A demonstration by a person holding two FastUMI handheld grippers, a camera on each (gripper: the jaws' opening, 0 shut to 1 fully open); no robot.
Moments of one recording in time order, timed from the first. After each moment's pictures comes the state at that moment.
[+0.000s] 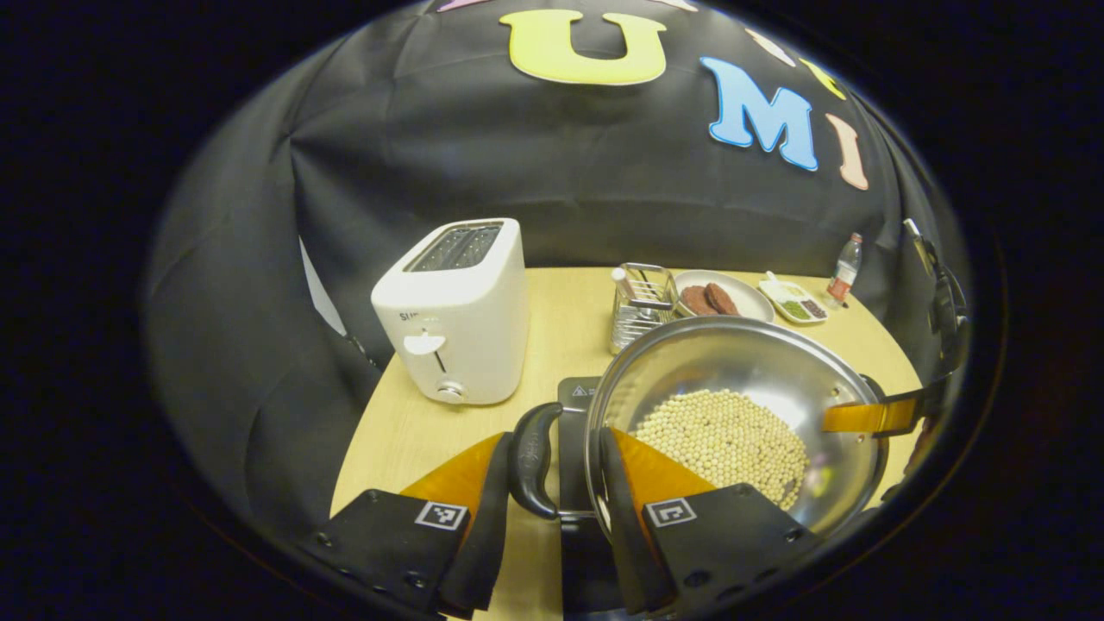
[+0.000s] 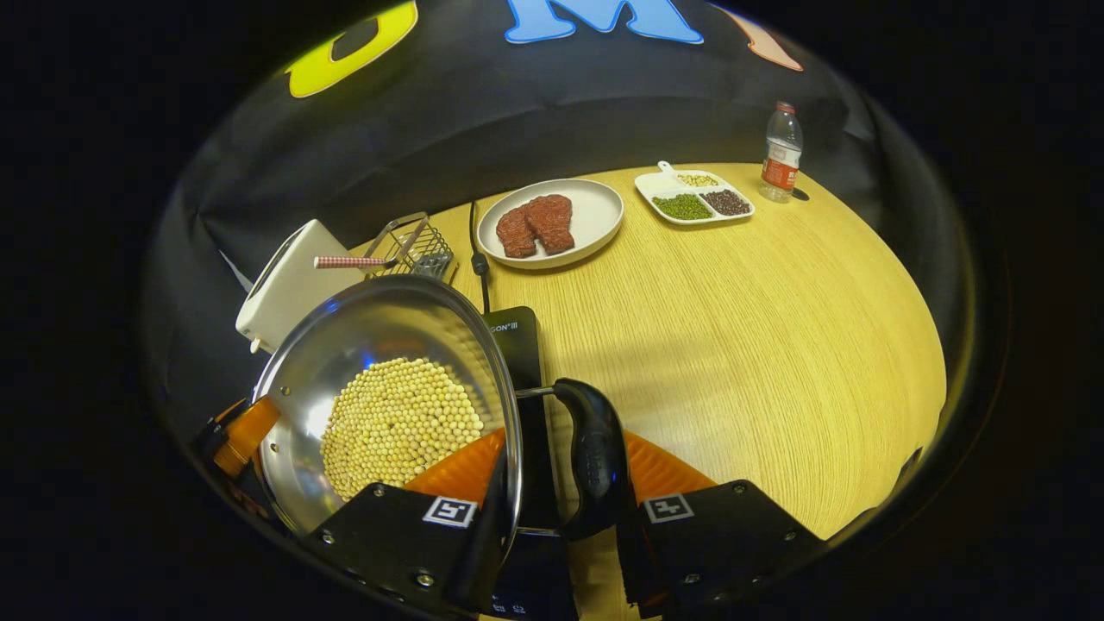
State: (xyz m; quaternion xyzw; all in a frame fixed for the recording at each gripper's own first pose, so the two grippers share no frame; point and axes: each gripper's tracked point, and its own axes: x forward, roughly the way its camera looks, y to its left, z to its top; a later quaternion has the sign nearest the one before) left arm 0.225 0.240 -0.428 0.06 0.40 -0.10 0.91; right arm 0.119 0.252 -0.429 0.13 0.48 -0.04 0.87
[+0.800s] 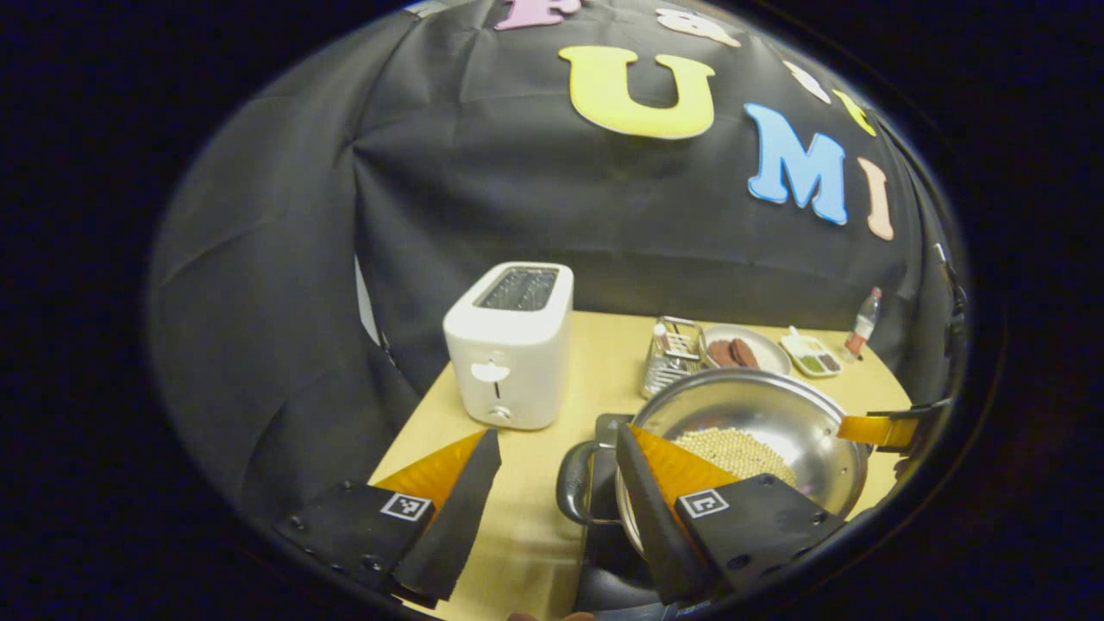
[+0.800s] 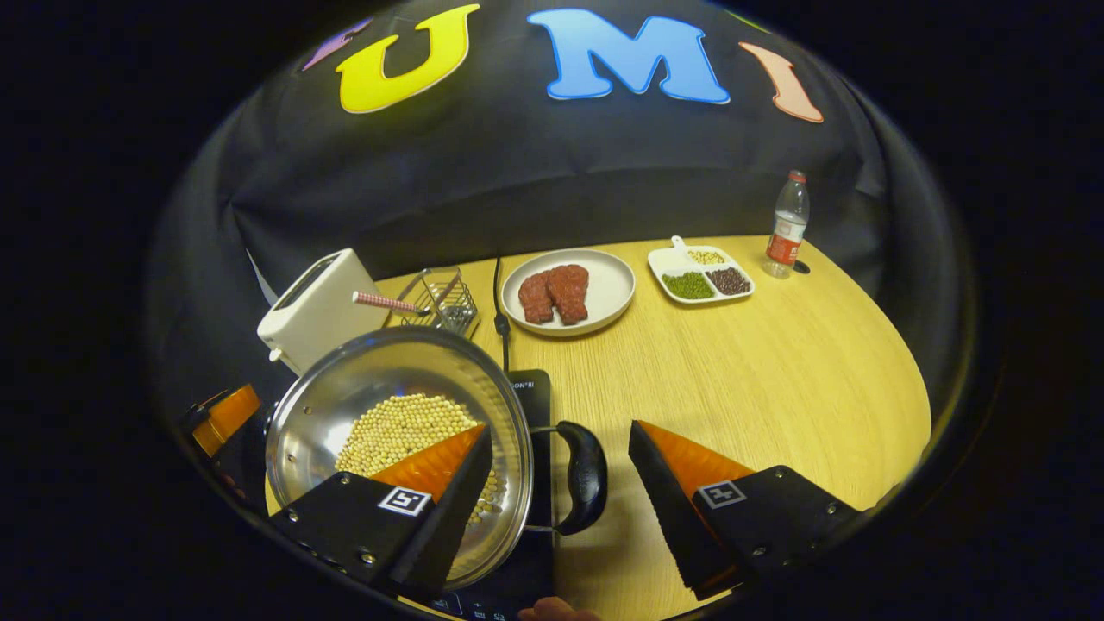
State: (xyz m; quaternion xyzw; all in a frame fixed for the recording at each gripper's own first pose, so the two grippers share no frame) left arm 0.227 0.276 -0.348 0.03 0.30 -0.02 0.95; right arm 0.139 0.238 -0.359 0.08 0.36 -0.02 0.93
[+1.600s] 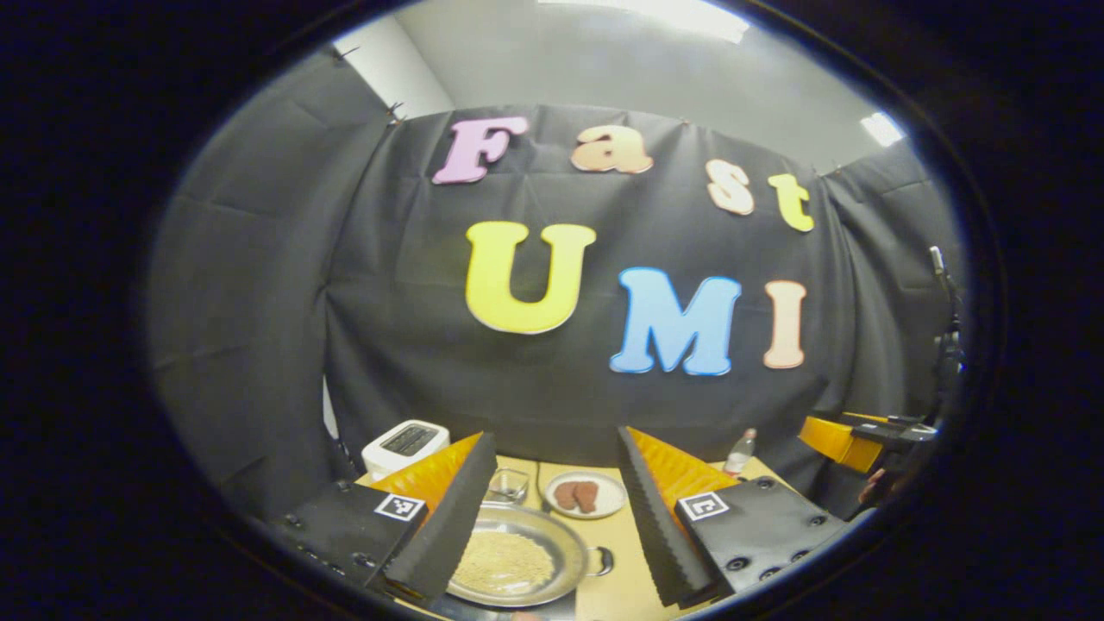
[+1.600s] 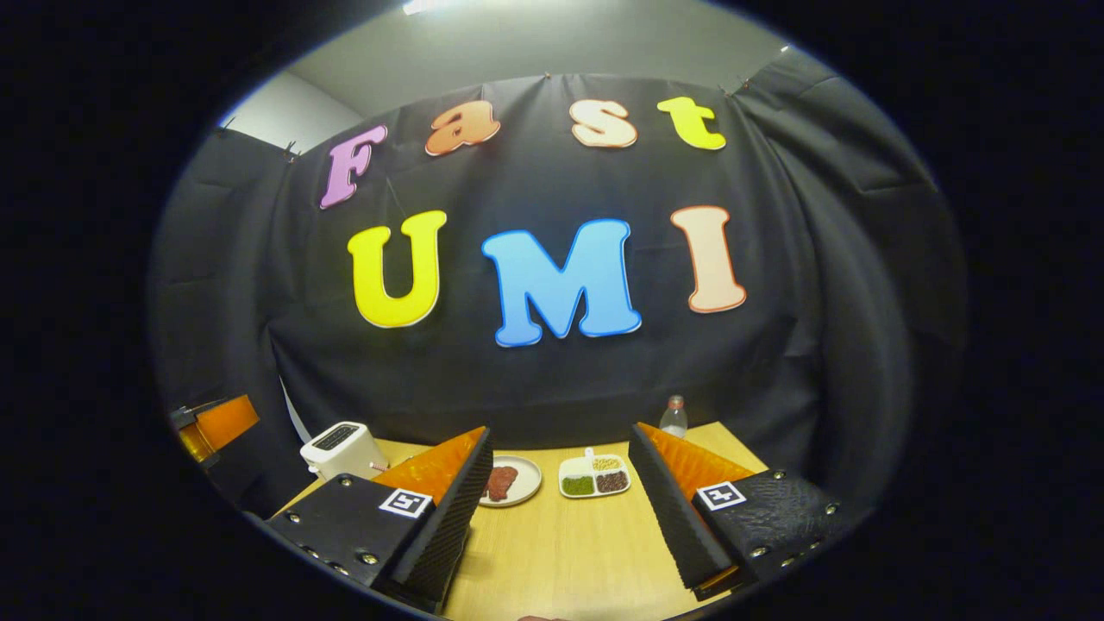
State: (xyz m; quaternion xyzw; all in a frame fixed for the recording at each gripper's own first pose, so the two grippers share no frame) left arm 0.130 -0.022 -0.070 0.00 0.09 -0.08 0.99; right arm 0.076 0.034 -0.066 0.04 0.08 -0.03 1.00
